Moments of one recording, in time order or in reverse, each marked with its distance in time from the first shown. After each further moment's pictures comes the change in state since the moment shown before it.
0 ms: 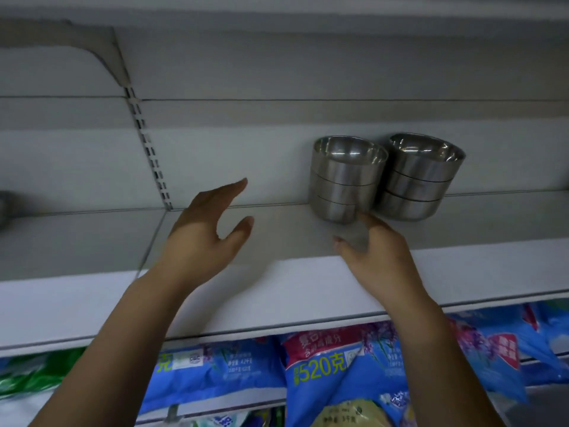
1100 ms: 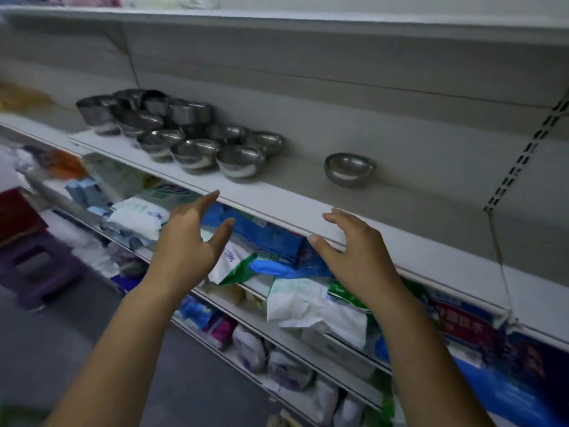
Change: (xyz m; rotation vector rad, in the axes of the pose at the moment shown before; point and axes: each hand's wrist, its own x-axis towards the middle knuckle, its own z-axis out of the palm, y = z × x) left_hand -0.316 -0.237 -0.391 0.330 0.405 -0.609; right_hand -0.213 -0.433 0.250 0.299 -0.499 -0.554
